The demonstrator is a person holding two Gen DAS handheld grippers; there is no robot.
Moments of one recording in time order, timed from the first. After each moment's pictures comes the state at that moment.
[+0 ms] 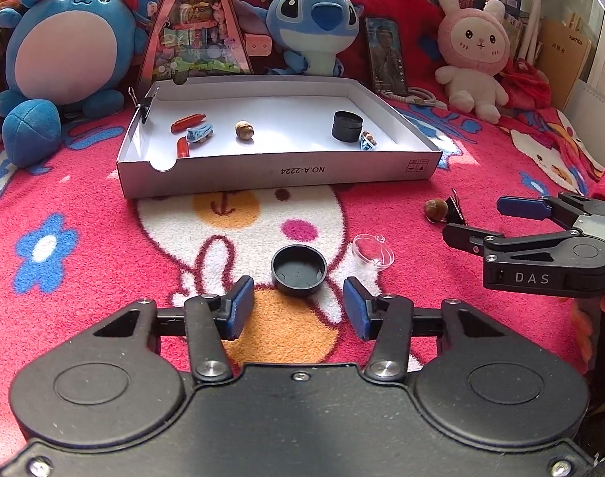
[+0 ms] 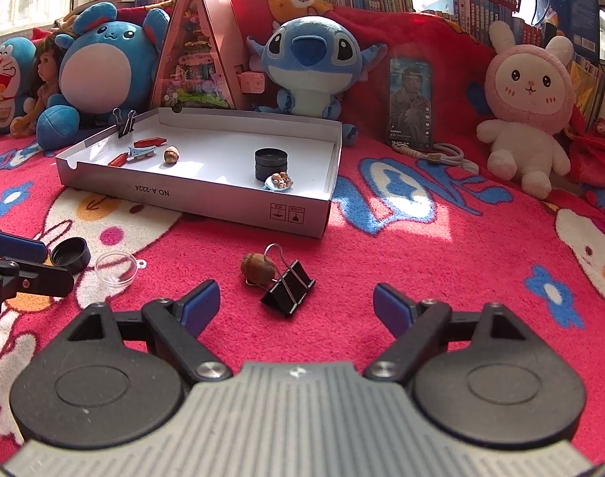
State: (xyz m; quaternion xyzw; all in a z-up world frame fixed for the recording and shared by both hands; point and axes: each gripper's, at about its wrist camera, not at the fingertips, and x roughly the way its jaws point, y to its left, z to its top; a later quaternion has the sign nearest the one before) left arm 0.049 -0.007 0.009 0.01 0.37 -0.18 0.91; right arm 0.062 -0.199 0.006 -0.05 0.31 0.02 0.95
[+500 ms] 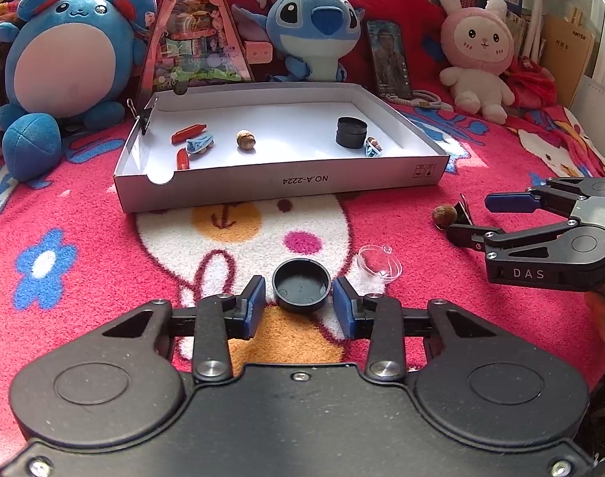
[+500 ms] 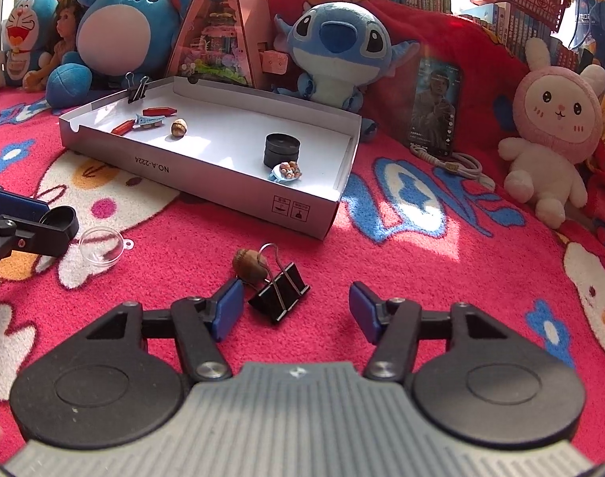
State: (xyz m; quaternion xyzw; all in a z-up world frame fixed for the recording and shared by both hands) left arm 0.055 -0.016 0.006 0.03 0.36 -0.17 0.92; right arm 0.084 -0.200 0.005 -0.11 0.33 0.06 0.93
